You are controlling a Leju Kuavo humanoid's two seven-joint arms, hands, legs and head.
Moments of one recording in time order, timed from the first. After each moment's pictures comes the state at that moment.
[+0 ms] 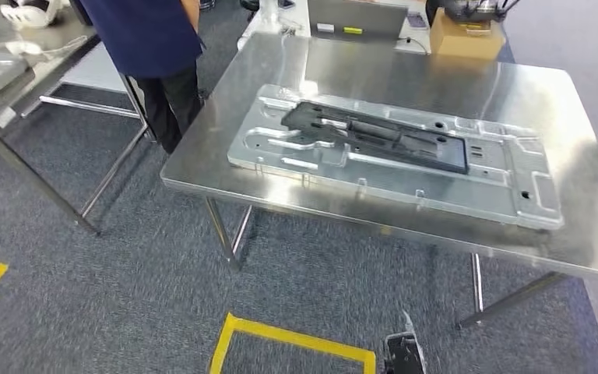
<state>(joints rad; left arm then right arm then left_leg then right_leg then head) -0.07 -0.24 1.38 -0.25 -1.36 0.13 -0.51 0.35 0.01 0.36 -1.29 0.25 -0.53 -0.25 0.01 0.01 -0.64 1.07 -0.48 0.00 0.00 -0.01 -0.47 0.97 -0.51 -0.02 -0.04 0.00</state>
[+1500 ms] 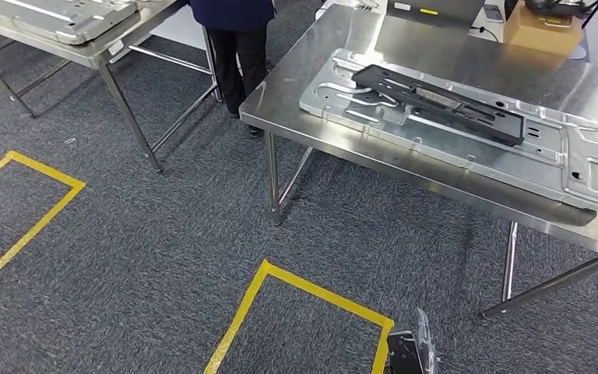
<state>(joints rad) -0.07 -0.26 1.29 -0.25 -1.45 0.18 -0.45 0.30 0.24 -0.01 -1.13 0.61 -0.45 -0.44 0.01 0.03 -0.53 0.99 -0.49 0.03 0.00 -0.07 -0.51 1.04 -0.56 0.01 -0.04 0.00</state>
